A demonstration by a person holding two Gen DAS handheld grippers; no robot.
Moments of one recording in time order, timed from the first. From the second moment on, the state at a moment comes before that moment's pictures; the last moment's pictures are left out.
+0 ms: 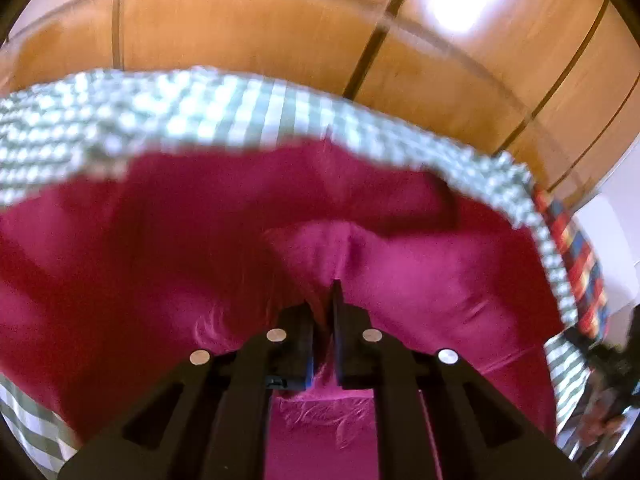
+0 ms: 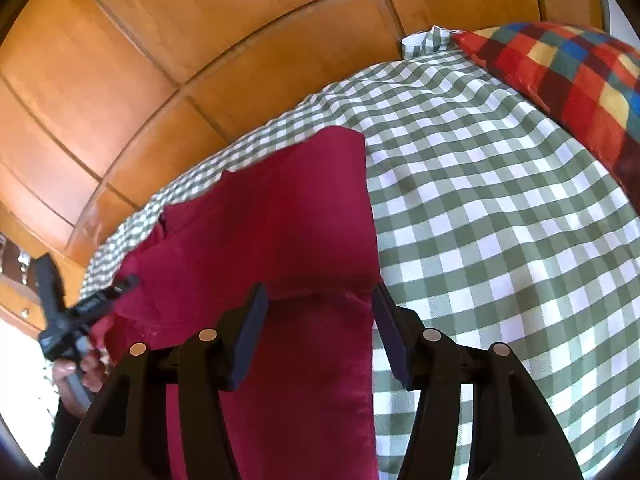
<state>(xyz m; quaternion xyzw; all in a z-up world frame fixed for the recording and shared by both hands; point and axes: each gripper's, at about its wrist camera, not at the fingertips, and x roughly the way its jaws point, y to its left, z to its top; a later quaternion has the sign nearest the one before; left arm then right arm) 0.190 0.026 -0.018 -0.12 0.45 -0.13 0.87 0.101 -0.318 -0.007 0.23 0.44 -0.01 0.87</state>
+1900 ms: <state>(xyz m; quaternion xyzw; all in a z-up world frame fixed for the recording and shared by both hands) 0.034 0.172 0.029 -0.08 0.34 0.21 0.92 0.148 -0.164 -0.030 -0.06 0.40 -0.10 0.91</state>
